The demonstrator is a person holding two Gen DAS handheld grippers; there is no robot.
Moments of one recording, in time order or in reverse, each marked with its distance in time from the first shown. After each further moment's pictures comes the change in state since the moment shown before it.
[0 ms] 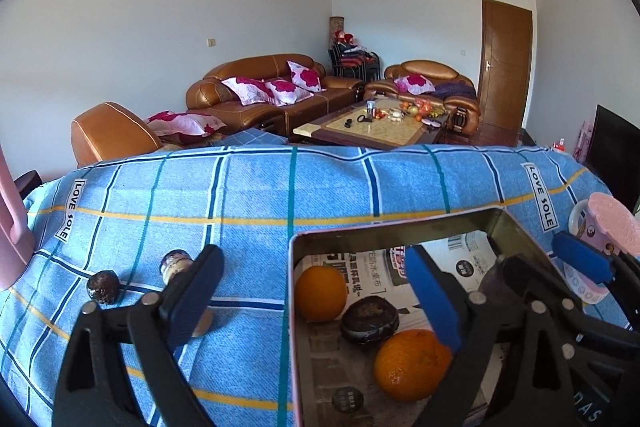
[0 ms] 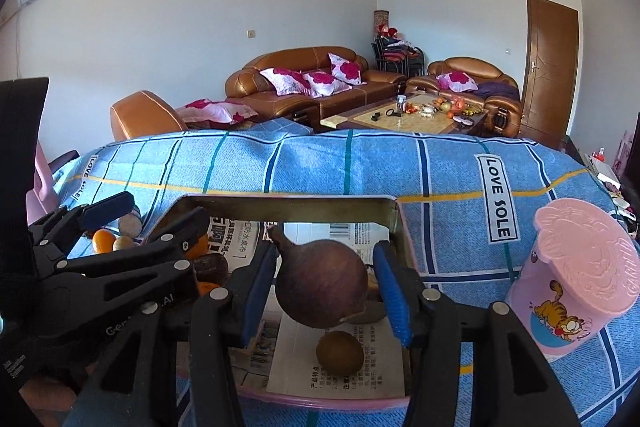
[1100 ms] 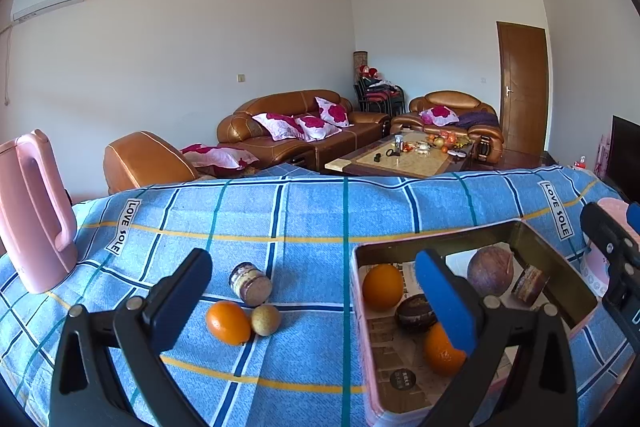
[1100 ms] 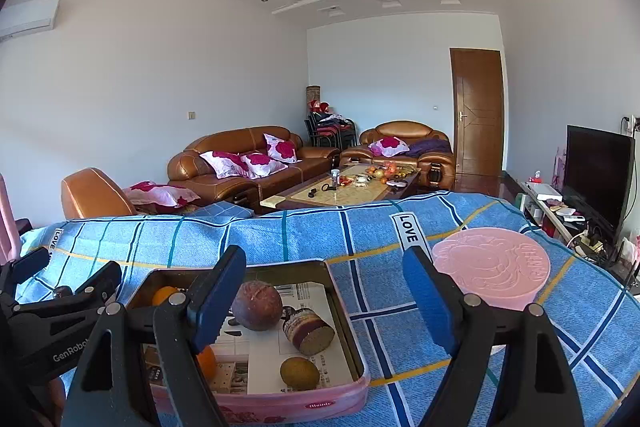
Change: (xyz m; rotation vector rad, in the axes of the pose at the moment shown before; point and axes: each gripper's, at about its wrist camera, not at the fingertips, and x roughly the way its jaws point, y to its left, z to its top) left arm -0.038 0.021 -0.011 0.011 -0.129 0.108; right arm -0.055 -0.002 -0.009 0.087 -0.268 -0.245
